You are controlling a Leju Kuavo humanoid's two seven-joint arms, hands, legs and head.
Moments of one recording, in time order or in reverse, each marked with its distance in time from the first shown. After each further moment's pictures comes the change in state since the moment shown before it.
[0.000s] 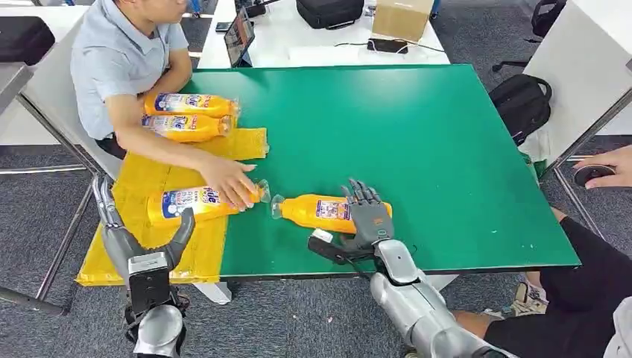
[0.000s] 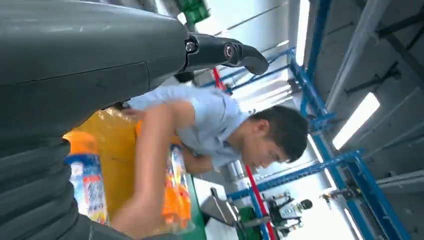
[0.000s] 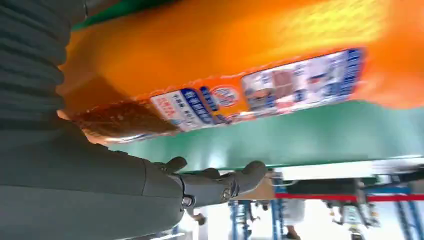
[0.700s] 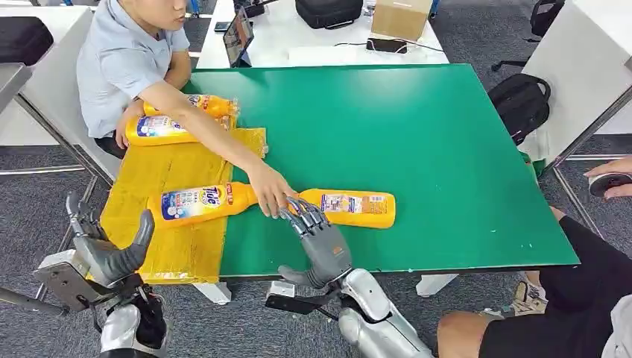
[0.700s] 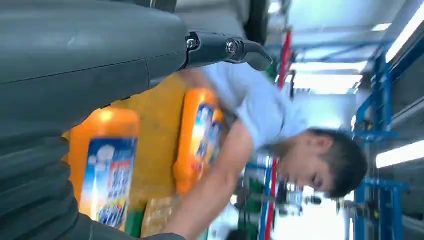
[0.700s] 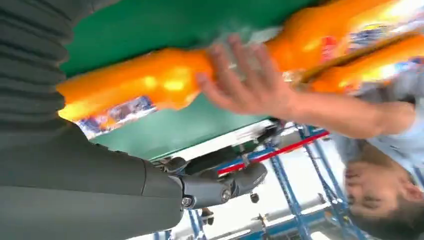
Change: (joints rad) left arm -0.009 0.024 0.200 0.020 0.420 -0.296 -0.001; right arm 0.213 0.026 0.212 -0.351 -0.161 -0.060 -0.199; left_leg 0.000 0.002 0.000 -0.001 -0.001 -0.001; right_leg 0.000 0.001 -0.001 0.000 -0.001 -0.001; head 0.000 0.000
